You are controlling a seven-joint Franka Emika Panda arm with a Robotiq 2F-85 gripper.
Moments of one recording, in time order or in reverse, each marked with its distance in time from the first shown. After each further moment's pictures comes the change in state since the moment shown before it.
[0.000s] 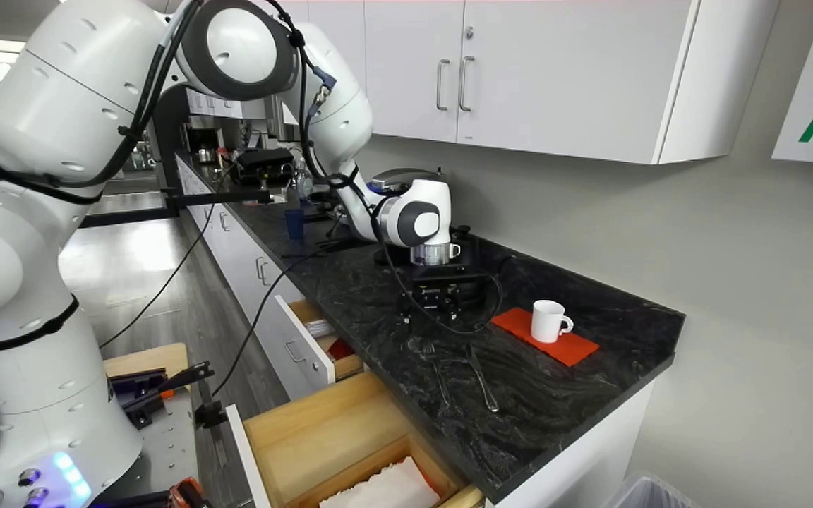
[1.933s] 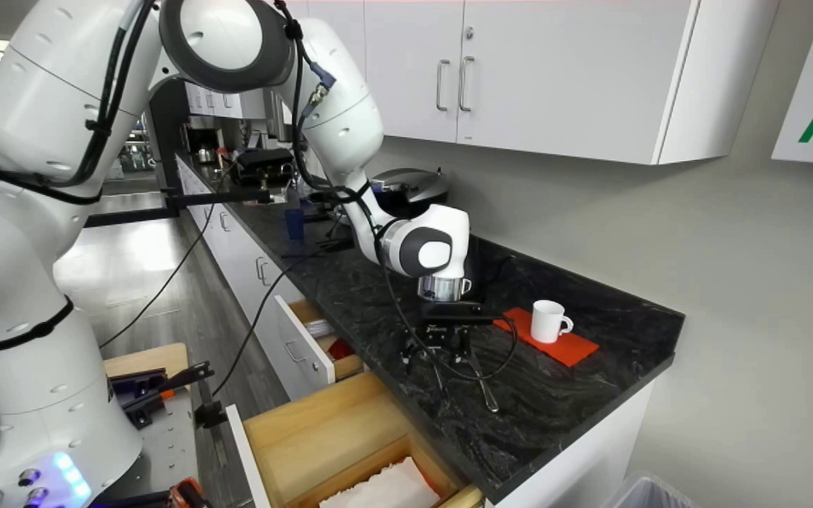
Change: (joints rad) arm -0.131 -0.026 -0.033 -0.131 0.021 0.001 -0.206
